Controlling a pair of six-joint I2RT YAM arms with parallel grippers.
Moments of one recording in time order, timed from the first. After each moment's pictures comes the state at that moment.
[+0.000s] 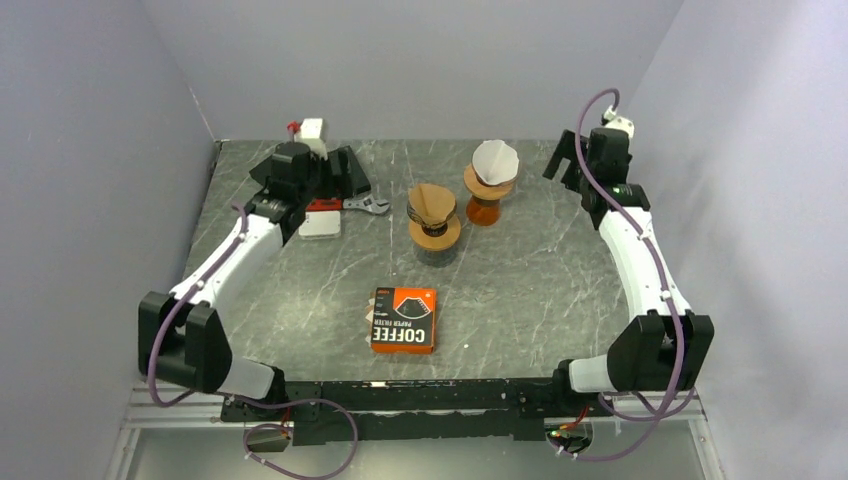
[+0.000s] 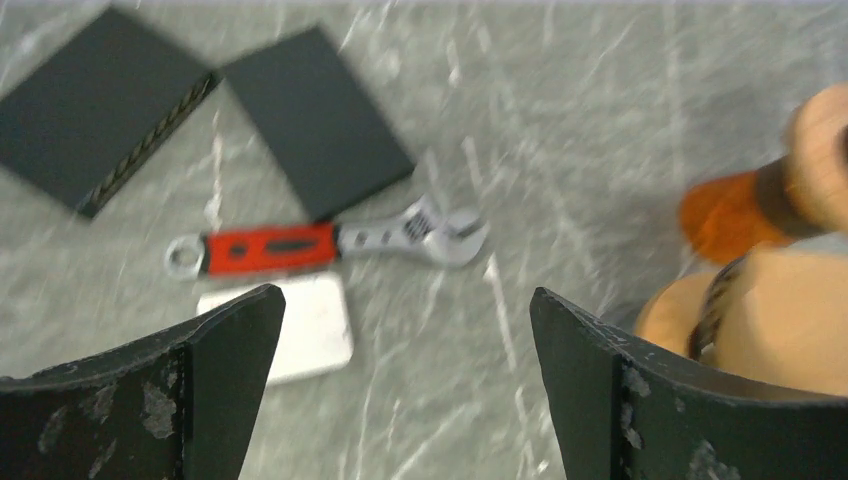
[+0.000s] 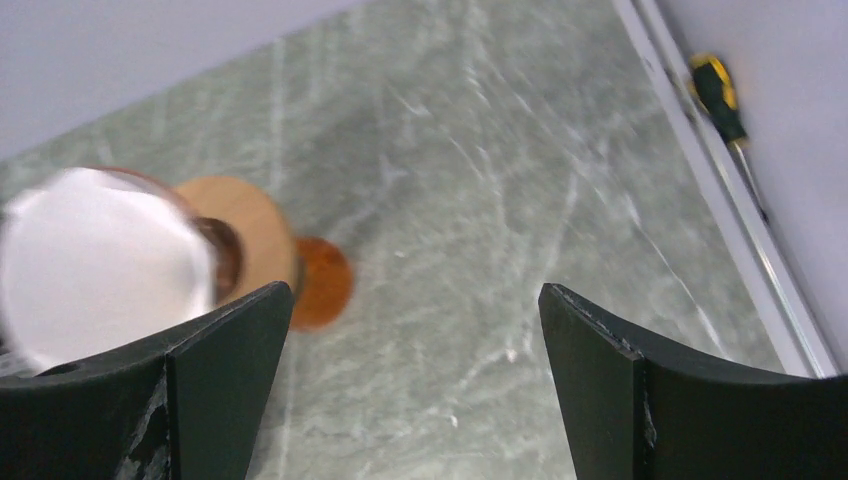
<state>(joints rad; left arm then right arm) -0.28 1.46 1.21 -0.11 -0.01 -0.22 0.01 1.39 1.34 -0.44 0.13 0.32</state>
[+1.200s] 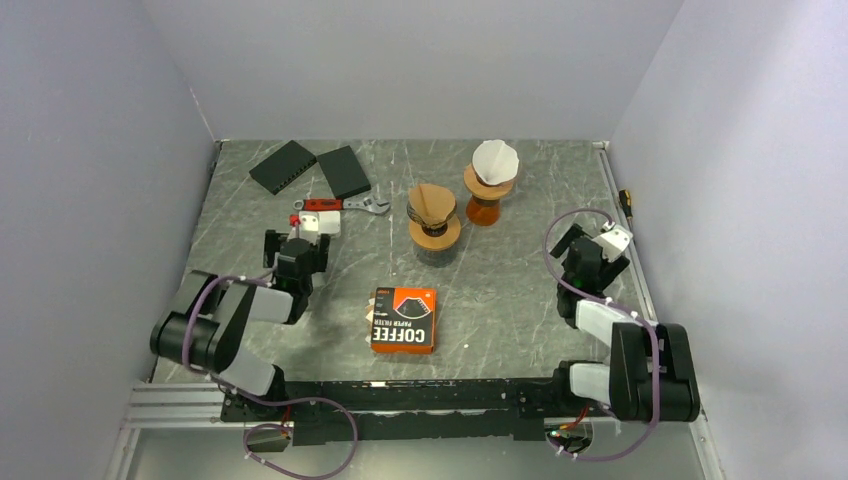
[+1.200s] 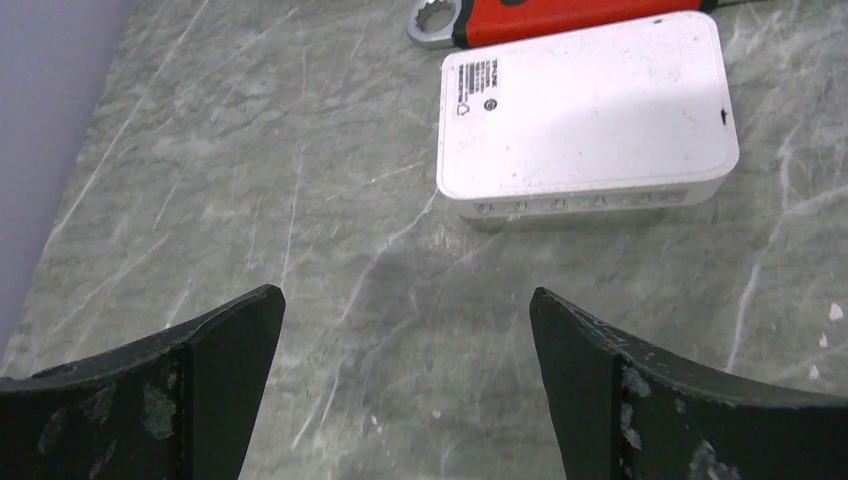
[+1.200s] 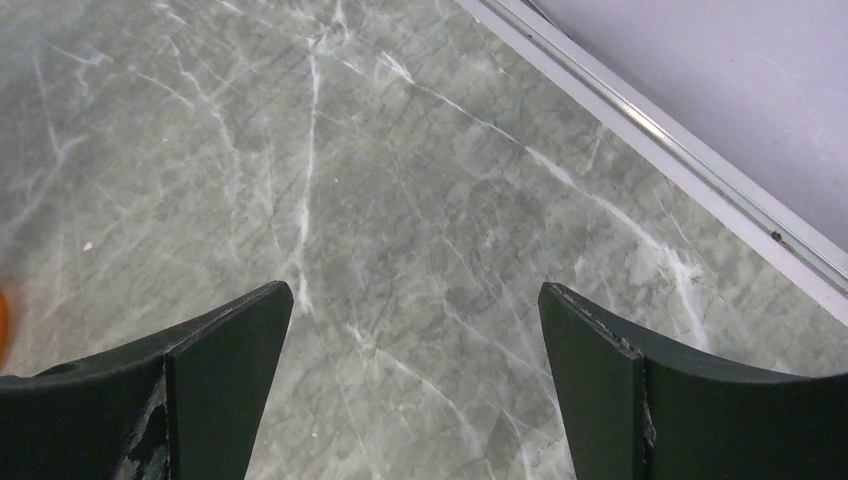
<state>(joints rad) -0.26 1.50 0.33 0.78 -0.48 0.13 -0.03 1.21 0.29 0.53 0.54 0.37</state>
